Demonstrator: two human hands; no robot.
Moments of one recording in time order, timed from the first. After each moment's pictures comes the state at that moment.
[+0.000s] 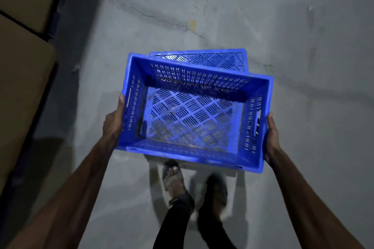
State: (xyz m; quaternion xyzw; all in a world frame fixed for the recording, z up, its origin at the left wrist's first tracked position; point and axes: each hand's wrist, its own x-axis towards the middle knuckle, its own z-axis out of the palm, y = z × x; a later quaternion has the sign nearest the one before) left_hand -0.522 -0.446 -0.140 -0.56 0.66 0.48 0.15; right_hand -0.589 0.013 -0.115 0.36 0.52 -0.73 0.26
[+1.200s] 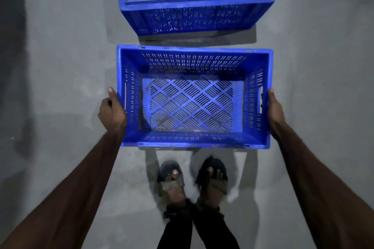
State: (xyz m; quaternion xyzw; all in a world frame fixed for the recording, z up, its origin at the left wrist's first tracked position) left_hand -0.275 -0.304 -0.350 -0.58 0.74 0.34 0.03; right_hand -0.370 0.131 -0.375 0.37 0.73 -0.51 0.27
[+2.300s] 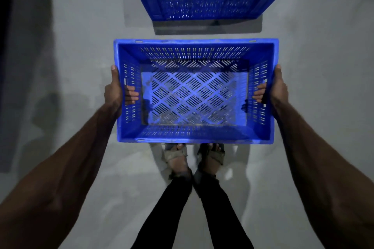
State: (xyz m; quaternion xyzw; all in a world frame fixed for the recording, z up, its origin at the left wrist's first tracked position) left_hand -0.253 -0.337 -0.265 -0.58 0.60 0.54 0.14; right_hand -0.381 0.102 -0.275 0.40 0.71 -0.50 0.28
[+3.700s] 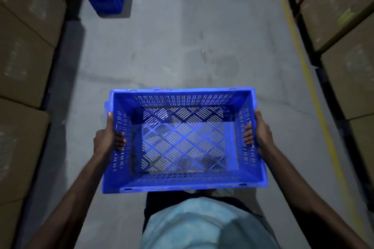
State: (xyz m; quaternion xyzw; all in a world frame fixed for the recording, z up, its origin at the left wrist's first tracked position) left_hand -0.454 -0.006 0.361 -0.42 0.74 0.52 0.06; right_hand -0.471 0.447 0.345 0.42 0.67 -0.59 0.14
